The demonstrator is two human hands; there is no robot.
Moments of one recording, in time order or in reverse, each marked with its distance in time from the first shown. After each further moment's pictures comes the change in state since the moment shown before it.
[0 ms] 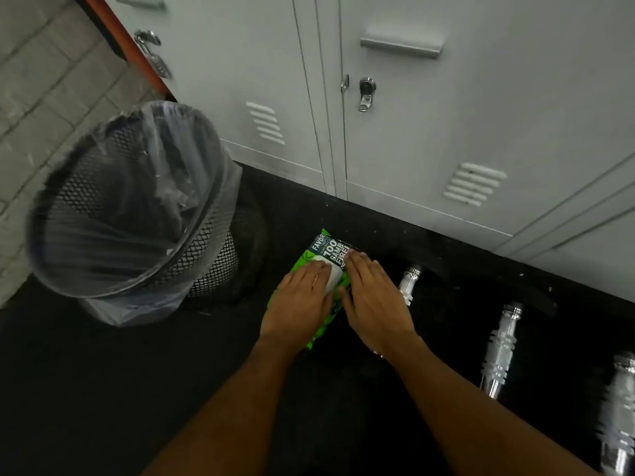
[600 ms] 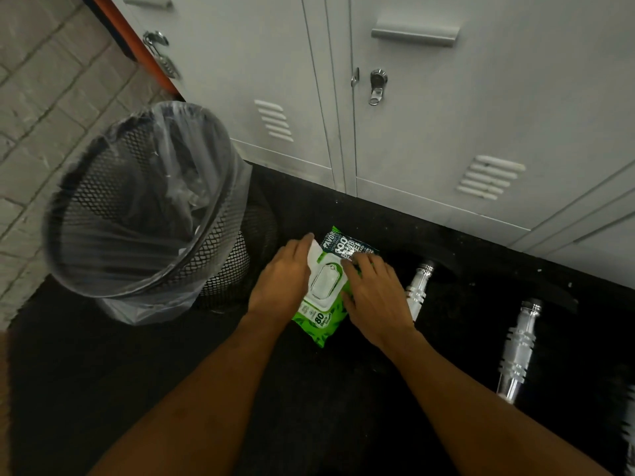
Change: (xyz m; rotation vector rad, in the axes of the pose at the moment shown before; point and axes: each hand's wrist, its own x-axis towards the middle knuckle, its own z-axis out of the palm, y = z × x) left_hand 0.021 -0.036 -0.030 -0.146 -0.057 -0.203; right_hand 0.009 -0.015 0.004 -0.094 0.054 -0.015
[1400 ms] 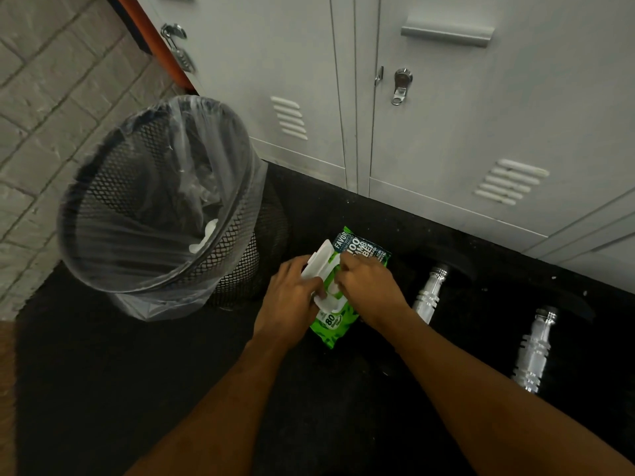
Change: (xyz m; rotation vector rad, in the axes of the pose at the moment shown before) left_hand -0.037 -0.009 0.005 -0.075 -0.070 0.008; right_hand 0.037 -0.015 -0.002 -0.082 -0.190 -0.231
